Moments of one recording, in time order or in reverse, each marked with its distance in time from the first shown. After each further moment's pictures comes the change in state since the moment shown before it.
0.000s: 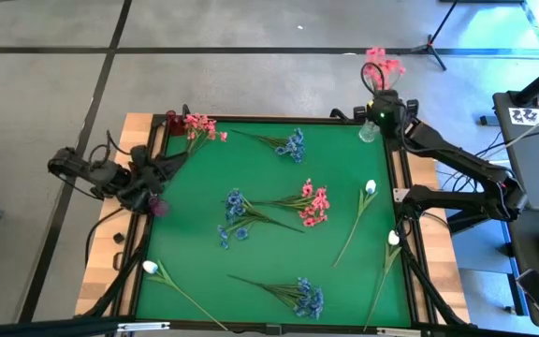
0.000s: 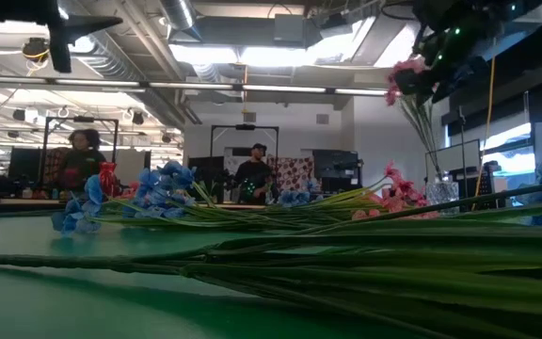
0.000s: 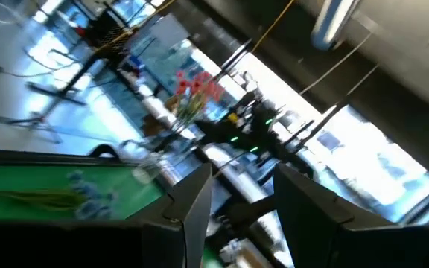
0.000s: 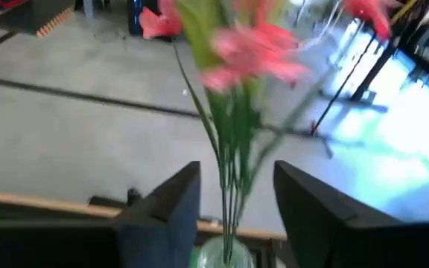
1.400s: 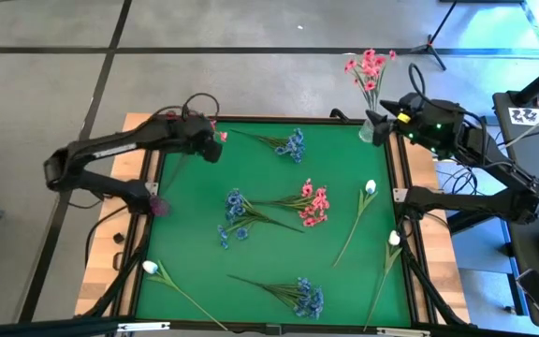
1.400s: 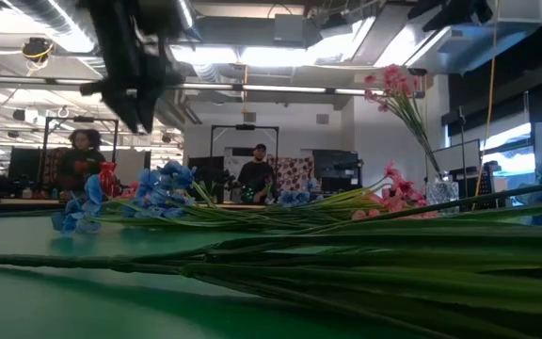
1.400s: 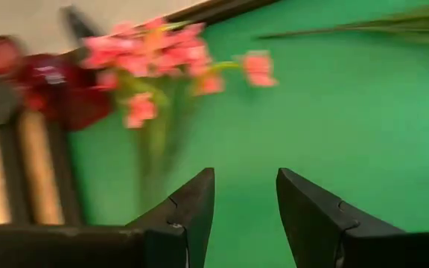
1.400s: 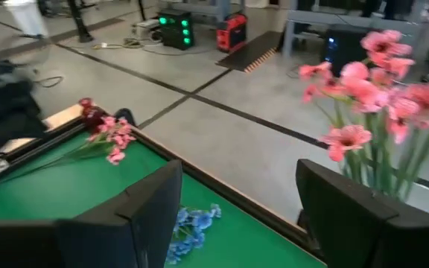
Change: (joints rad) left arm 0.915 1.020 0.712 -1.199 0.500 -0.101; right arm 0.292 -0.226 0.292 -0.270 -0.402 -0.039
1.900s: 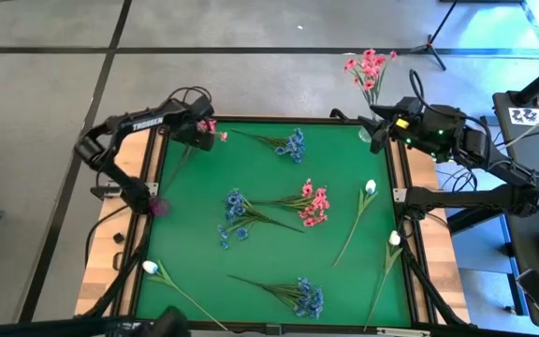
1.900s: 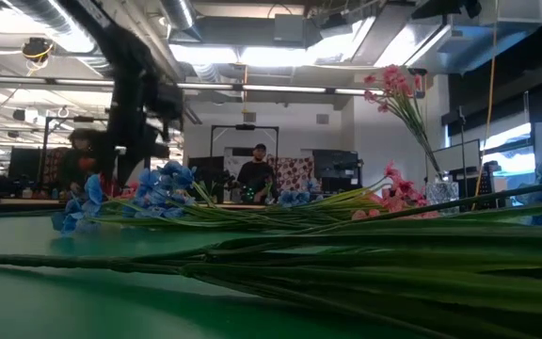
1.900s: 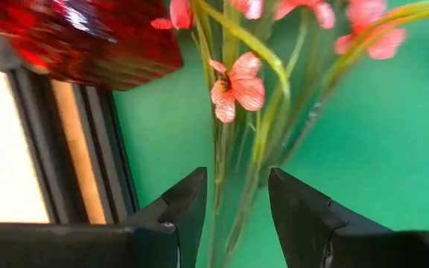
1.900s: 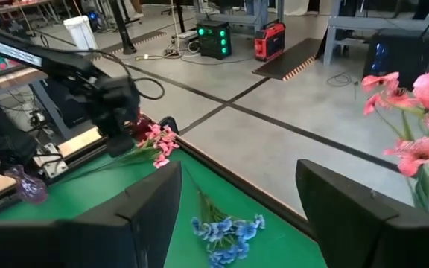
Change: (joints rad) left arm 0.380 0.347 -0.001 0.029 0.113 0.196; right arm 0.117 0.008 0.000 0.062 -0.015 0.049
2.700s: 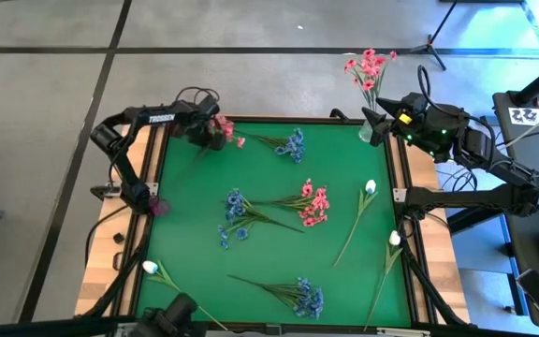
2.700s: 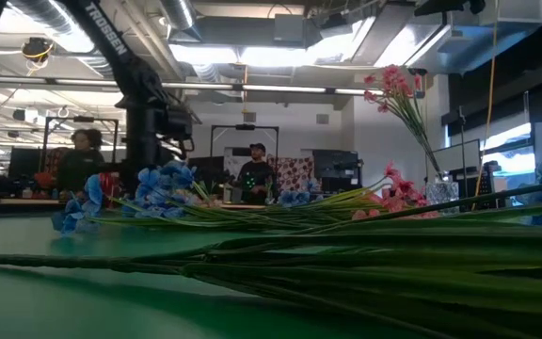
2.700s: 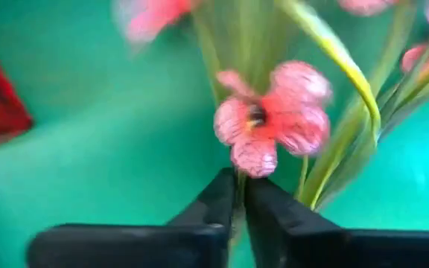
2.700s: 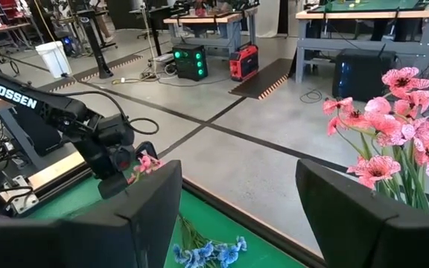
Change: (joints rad) left arm 0.006 0.156 0.000 0.245 0.198 0.075; right arm -0.002 0.000 0.000 0.057 0.114 -0.009
